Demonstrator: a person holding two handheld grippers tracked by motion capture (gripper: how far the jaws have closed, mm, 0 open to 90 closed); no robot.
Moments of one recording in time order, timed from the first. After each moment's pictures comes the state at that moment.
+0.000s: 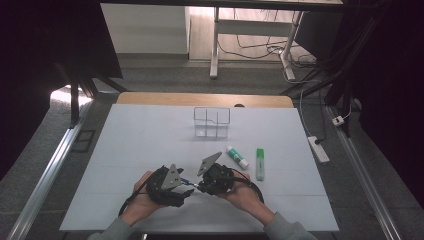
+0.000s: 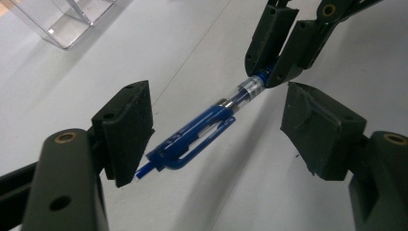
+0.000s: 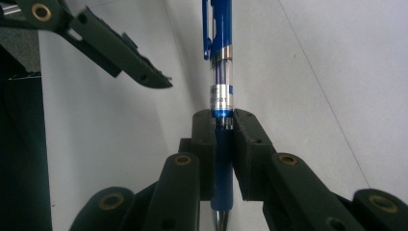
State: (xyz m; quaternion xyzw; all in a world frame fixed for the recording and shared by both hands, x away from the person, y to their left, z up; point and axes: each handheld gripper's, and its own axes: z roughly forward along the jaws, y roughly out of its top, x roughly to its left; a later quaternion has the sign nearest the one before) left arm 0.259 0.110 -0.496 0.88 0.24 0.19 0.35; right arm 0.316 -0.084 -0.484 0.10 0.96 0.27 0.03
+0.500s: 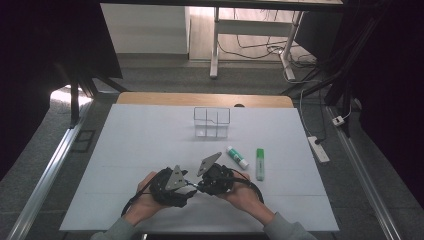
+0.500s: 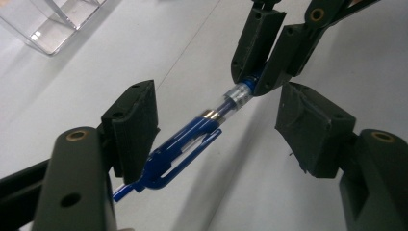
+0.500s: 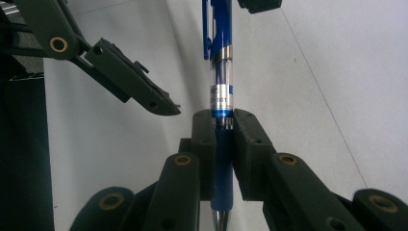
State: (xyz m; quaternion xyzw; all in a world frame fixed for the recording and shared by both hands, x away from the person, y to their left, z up) left arm 0.259 0.102 -0.497 0.89 0.23 0.18 0.35; right arm 0.314 -0.083 -0.482 0.10 0.96 0.27 0.03
